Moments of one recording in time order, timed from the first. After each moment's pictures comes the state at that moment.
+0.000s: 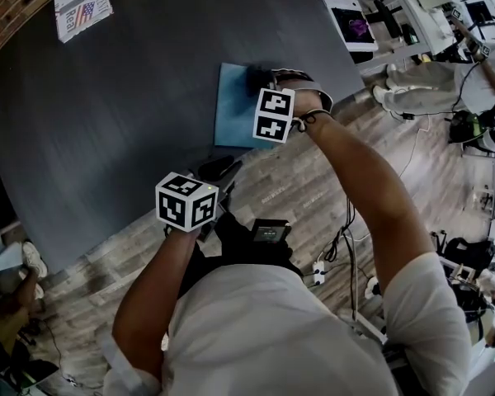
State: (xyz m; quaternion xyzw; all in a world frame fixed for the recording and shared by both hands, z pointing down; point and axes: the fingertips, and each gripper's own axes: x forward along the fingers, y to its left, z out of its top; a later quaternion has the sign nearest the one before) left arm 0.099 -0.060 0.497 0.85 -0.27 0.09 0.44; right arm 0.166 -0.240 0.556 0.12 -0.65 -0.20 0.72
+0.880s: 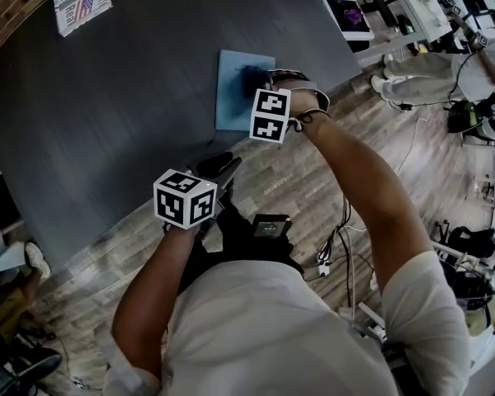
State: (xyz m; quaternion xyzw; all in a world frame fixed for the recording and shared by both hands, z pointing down) left arm 0.090 -0.029 0.492 0.85 -0.26 0.09 0.44; right arm 0.158 -0.196 0.556 0.12 -0.66 -0.19 0.72
